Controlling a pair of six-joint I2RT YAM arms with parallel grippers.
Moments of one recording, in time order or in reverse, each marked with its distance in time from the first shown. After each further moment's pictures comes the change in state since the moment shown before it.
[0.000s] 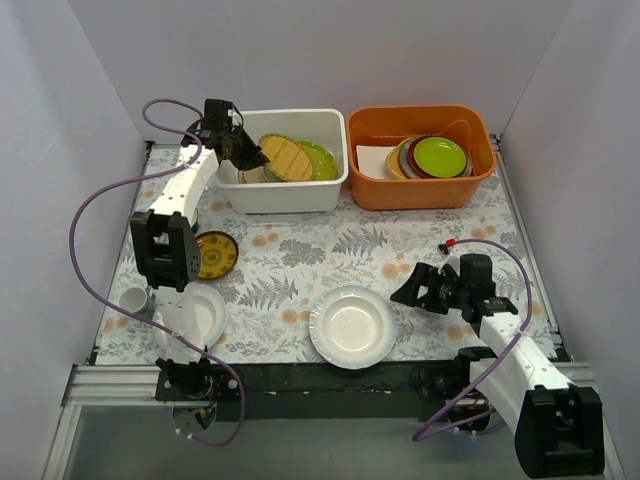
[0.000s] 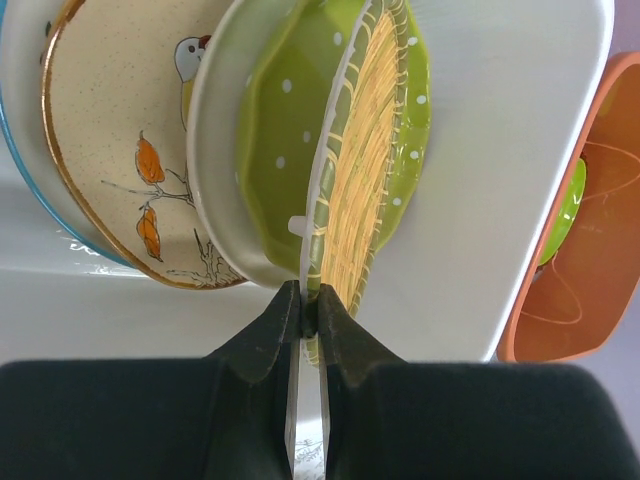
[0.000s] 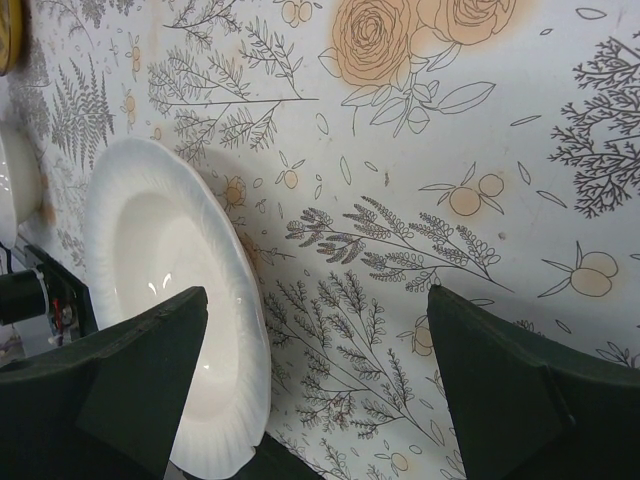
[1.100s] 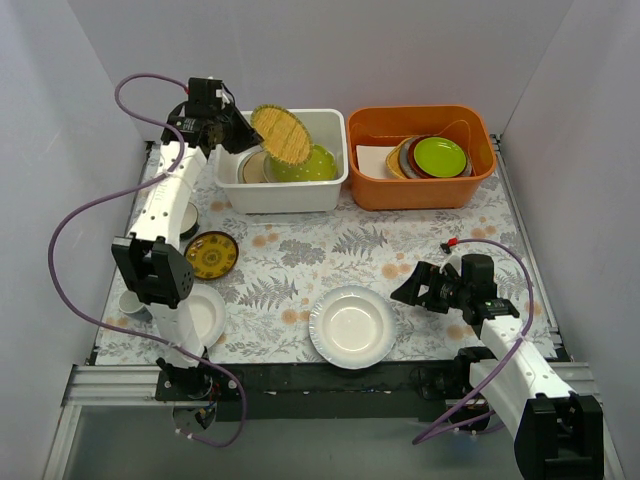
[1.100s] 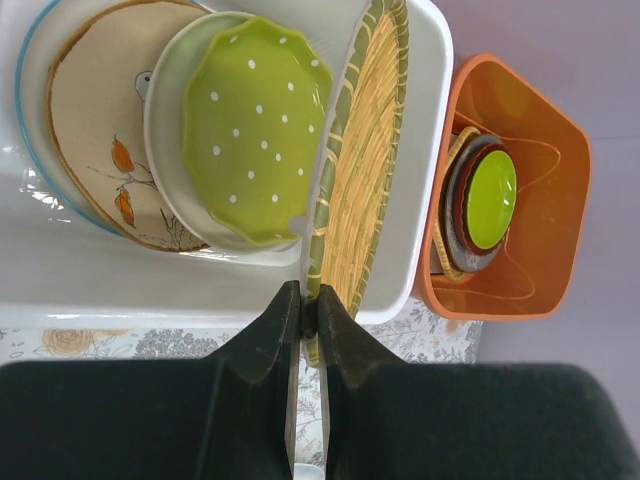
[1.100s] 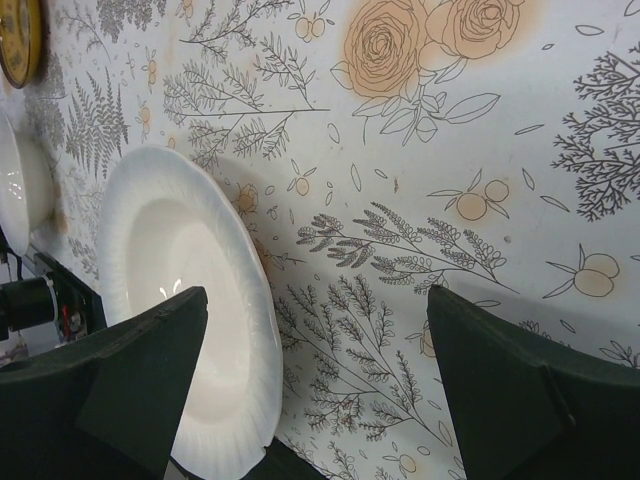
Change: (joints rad) left arm -0.033 -0.181 0.103 -0.130 -0.079 0.039; right arm 0.000 -0.045 0.000 -0.005 0.004 0.023
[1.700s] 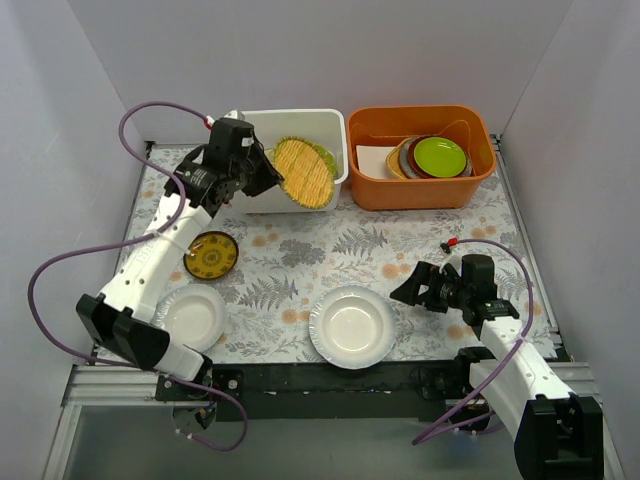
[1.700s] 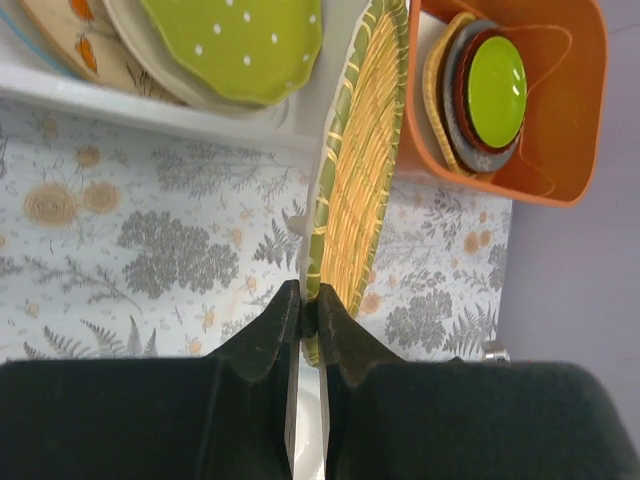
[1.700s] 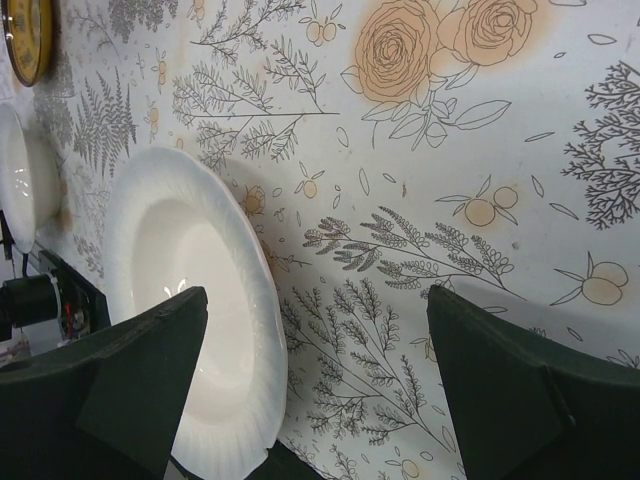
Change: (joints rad) left arm -0.286 -0.407 -0.402 -0.011 -0.235 -0.056; right arm 0.000 -0.003 -0.008 0.023 -0.014 0.002
